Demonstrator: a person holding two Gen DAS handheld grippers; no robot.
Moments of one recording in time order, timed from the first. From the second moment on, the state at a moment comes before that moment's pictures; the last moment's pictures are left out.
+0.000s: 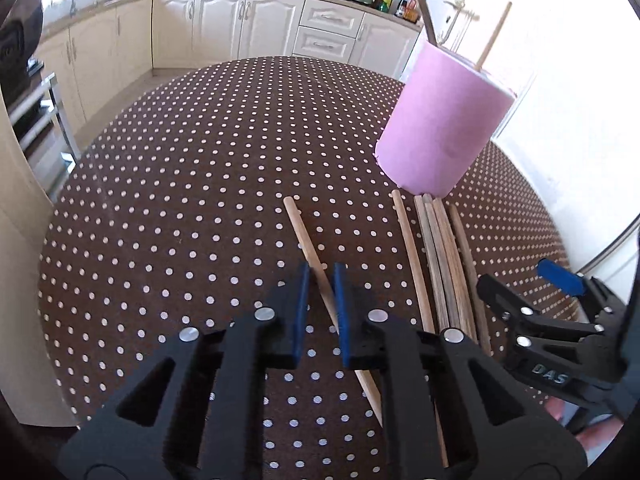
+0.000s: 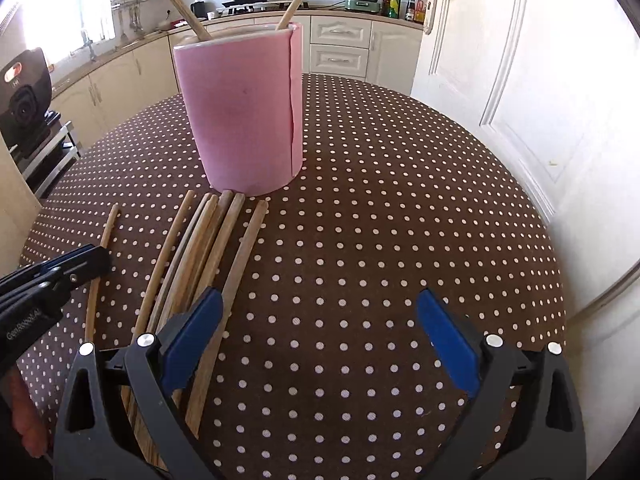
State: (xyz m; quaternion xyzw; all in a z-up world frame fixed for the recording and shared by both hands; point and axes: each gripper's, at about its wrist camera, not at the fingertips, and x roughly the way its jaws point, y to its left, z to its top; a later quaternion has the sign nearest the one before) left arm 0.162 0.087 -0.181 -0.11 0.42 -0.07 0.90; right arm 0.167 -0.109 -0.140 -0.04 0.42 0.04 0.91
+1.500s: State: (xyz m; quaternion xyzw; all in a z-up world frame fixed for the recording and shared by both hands) left arm 0.156 0.076 -0.178 -0.09 0.43 -0.06 0.89; right arm 0.161 -0.101 -0.144 -0.02 0.42 0.13 0.90
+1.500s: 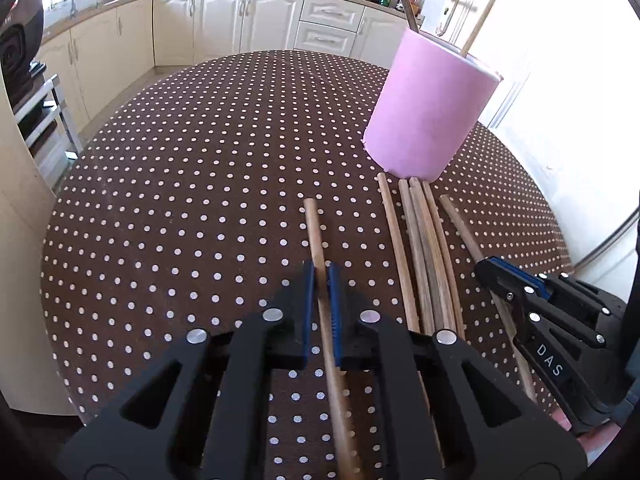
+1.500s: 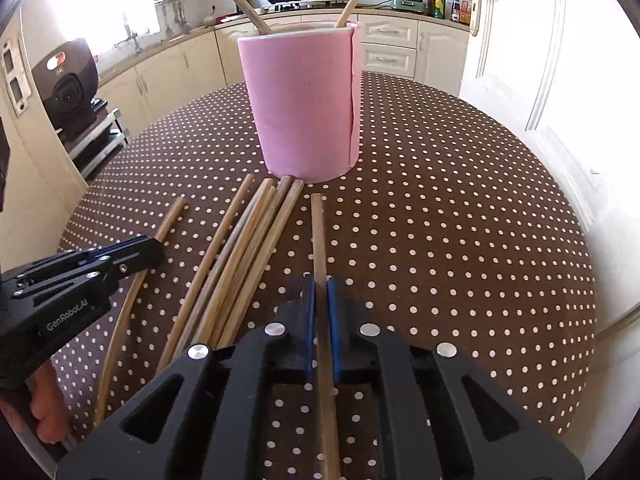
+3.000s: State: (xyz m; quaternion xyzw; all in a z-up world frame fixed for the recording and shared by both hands) left arm 0.147 0.061 -0.076 -0.10 0.28 -0.13 0.95; right arm 0.147 -0.135 -0.061 0.05 0.30 0.12 0.95
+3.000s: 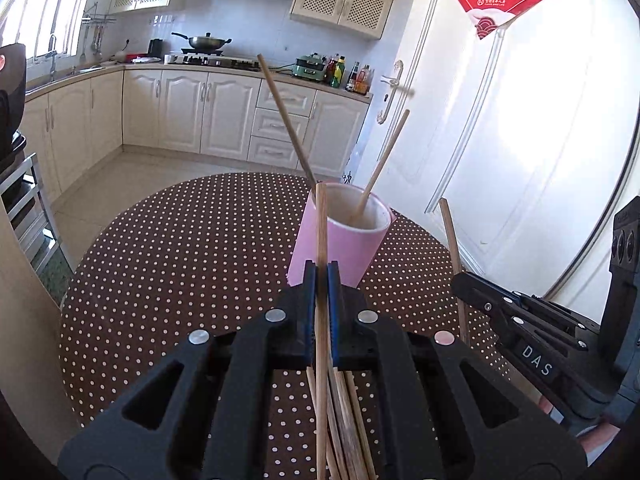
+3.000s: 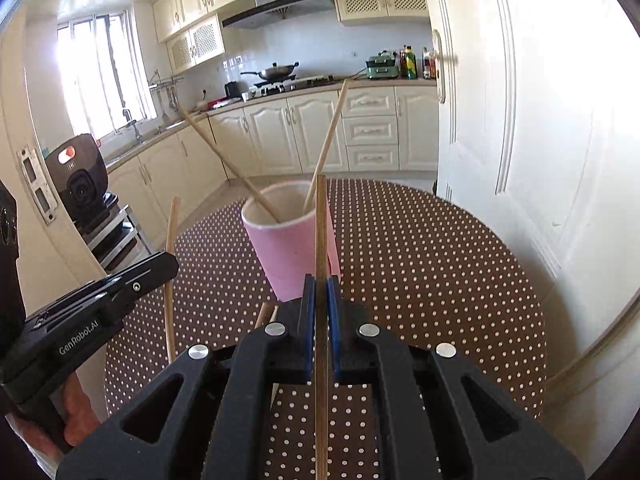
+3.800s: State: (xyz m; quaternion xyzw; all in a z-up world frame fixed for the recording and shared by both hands) left arm 0.129 0.052 -0.026 -0.06 0.21 -0.13 0.97; right arm 0.143 -0.140 -0.013 0.07 0.23 0.11 0.97
